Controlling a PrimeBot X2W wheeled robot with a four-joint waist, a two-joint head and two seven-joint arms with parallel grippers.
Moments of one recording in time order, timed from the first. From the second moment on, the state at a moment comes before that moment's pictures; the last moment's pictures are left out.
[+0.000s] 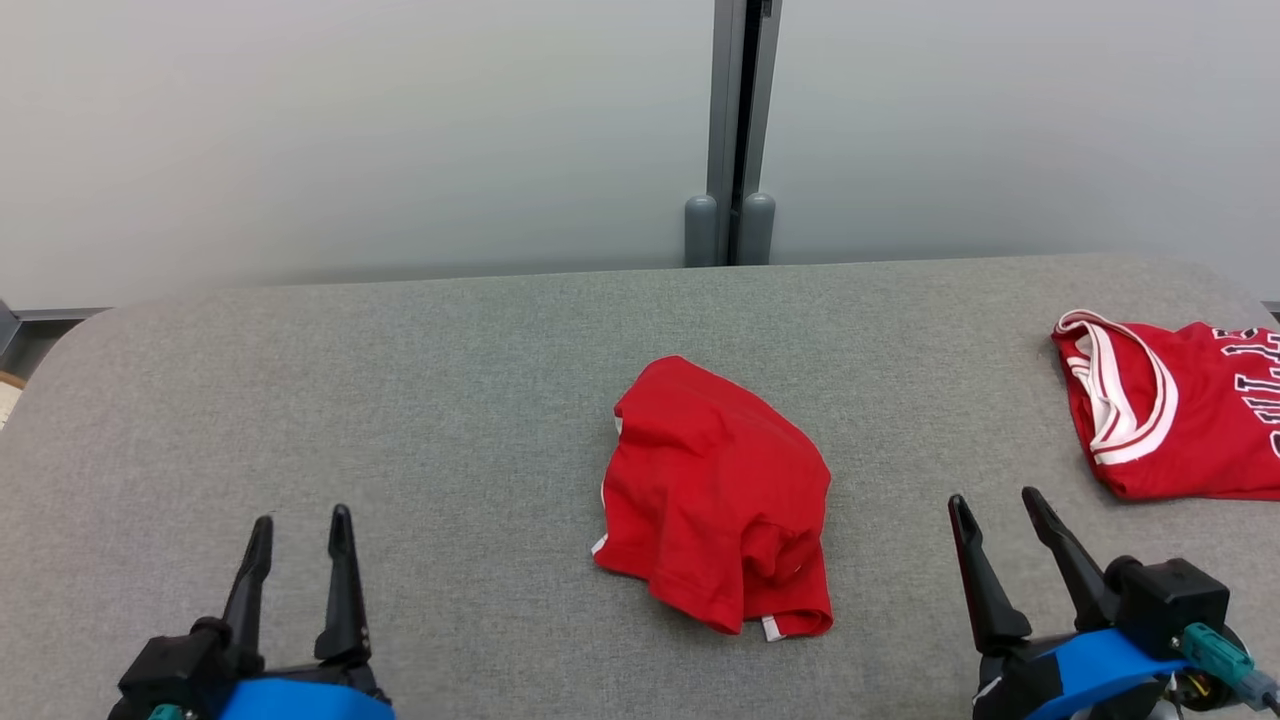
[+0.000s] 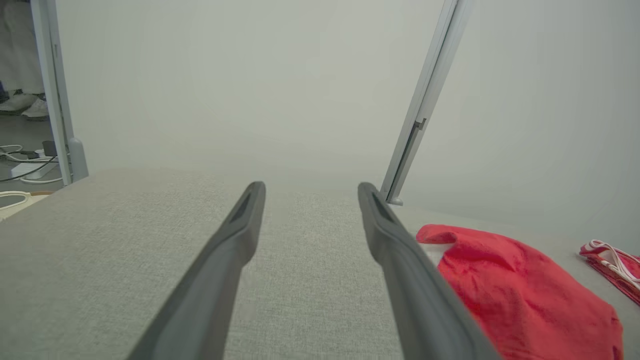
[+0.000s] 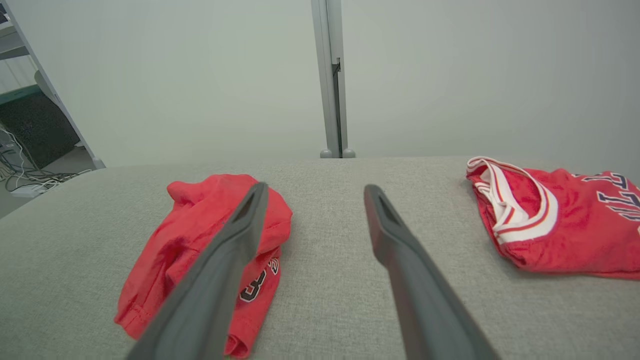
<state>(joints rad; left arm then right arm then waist) 0.04 0.15 -0.11 0.16 -0.40 -0.03 -0.26 0.03 -0.05 0.01 0.03 0.18 0.13 -0.04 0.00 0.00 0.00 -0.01</state>
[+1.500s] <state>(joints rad) 0.04 0.19 -0.14 0.16 -0.40 -0.01 -0.21 -0.12 -0.05 0.38 0.31 0.32 0.13 0.08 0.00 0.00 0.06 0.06</state>
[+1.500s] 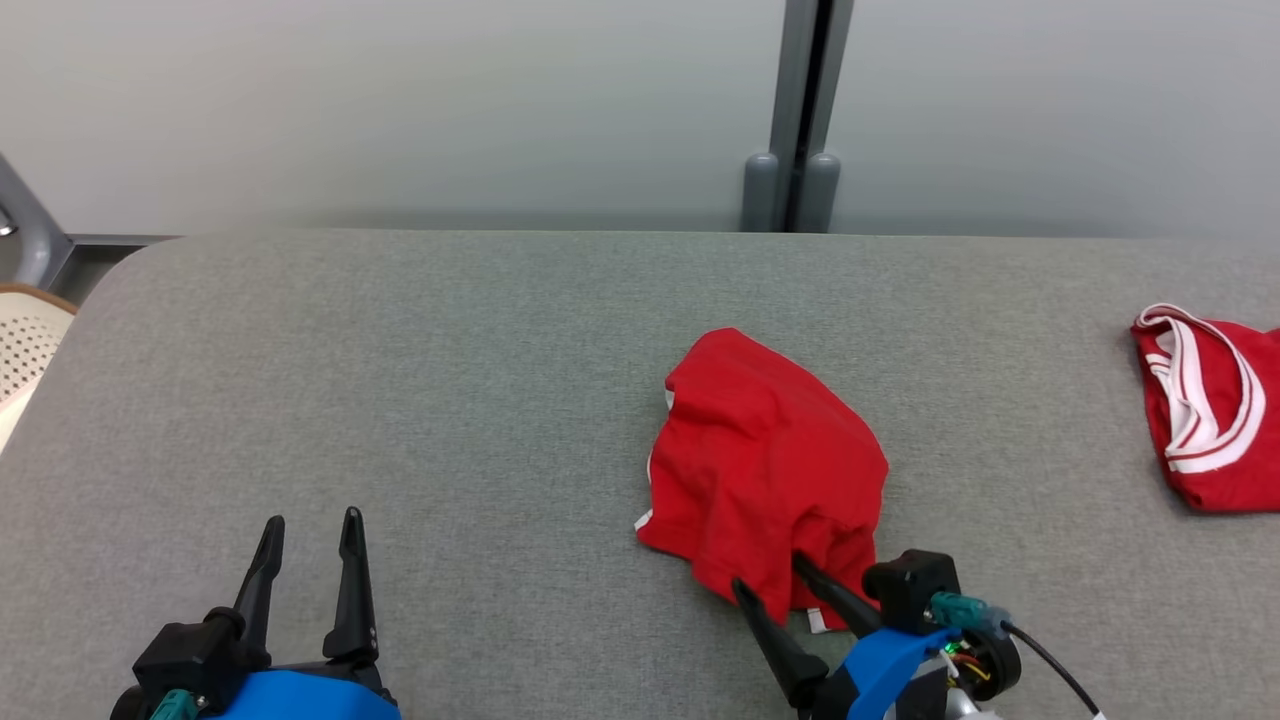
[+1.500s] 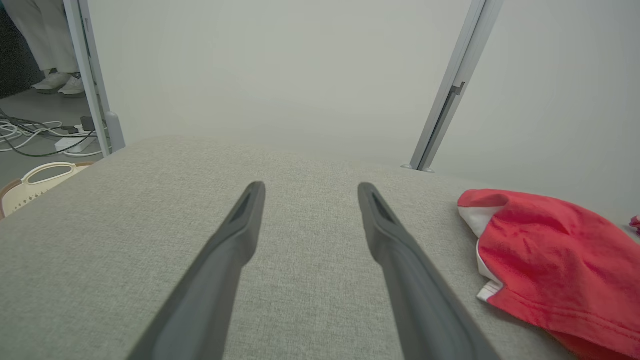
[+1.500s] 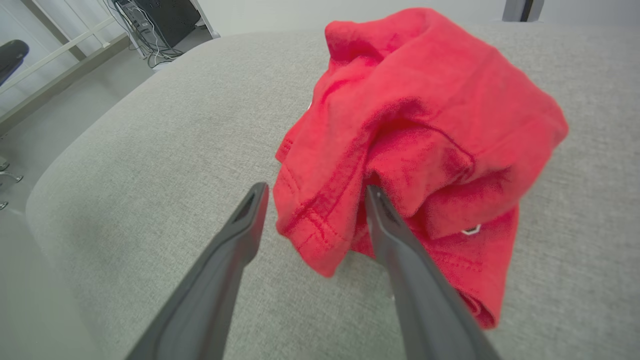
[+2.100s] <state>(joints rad) 0.03 0.19 -0.16 0.18 -0.40 -0.01 -0.22 -0.29 -0.05 0.44 0.49 0.40 0.13 0.03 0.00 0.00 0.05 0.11</state>
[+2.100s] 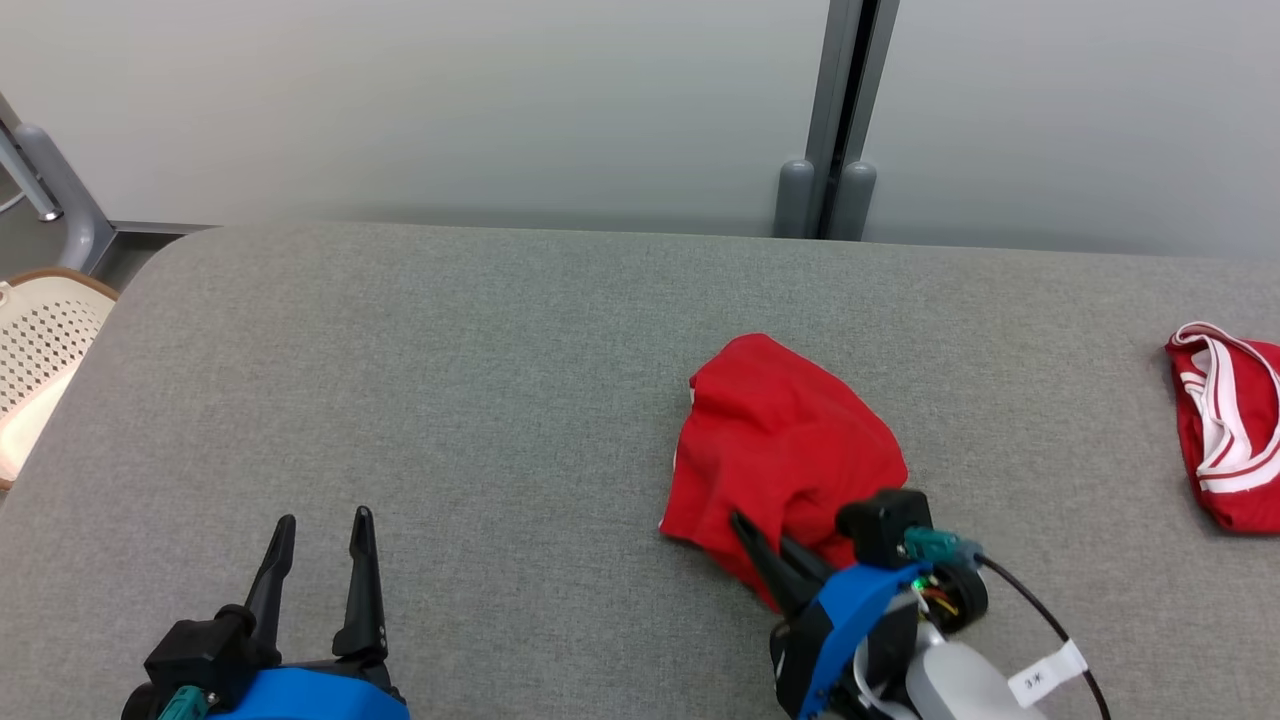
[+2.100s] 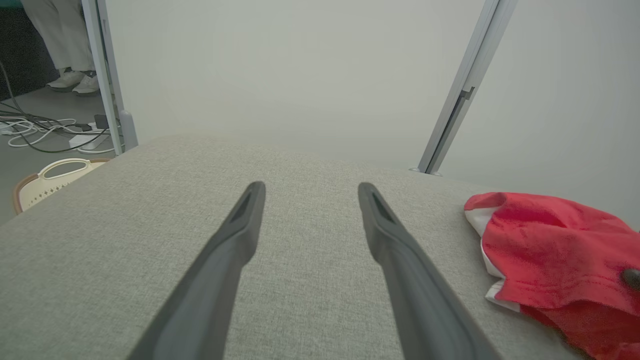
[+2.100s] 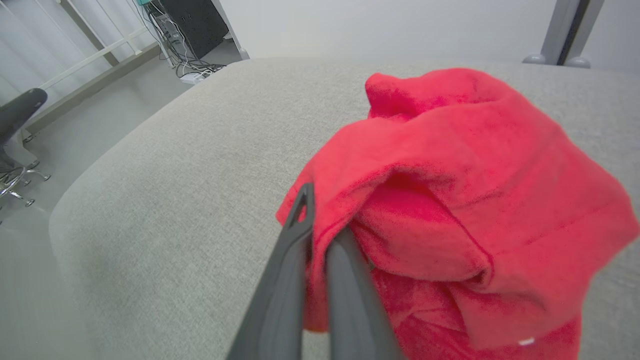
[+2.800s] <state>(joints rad) 0.02 0.21 -0.17 0.17 -0.41 -0.01 -0.23 -0.64 -0.05 0.57 0.29 0.63 0.13 -0.05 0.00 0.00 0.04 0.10</state>
